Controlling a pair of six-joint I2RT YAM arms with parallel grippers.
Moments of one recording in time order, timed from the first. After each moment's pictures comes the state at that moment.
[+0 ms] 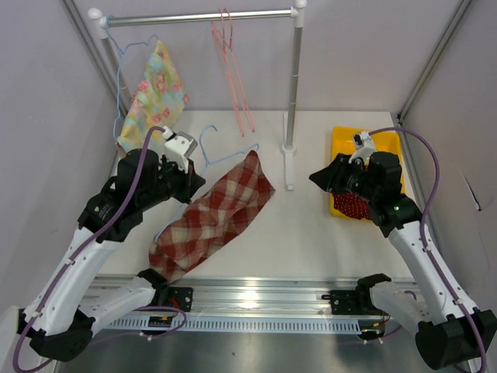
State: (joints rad) left arm -0.56 0.89 1.25 -0.79 0.11 -0.06; right arm 0.26 0.94 0.90 -0.30 -0.44 0.50
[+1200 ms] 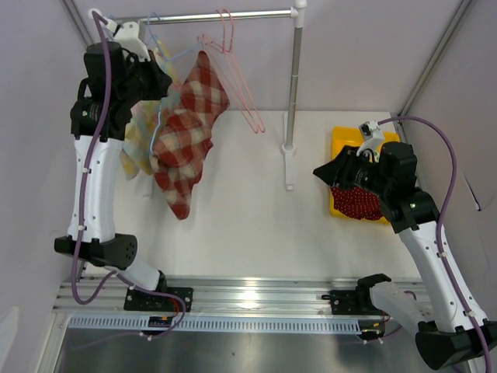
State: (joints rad) left arm -0.15 1.55 2.13 -0.84 0.12 -0.16; right arm 0.26 0.94 1.13 -0.53 -0.45 0.46
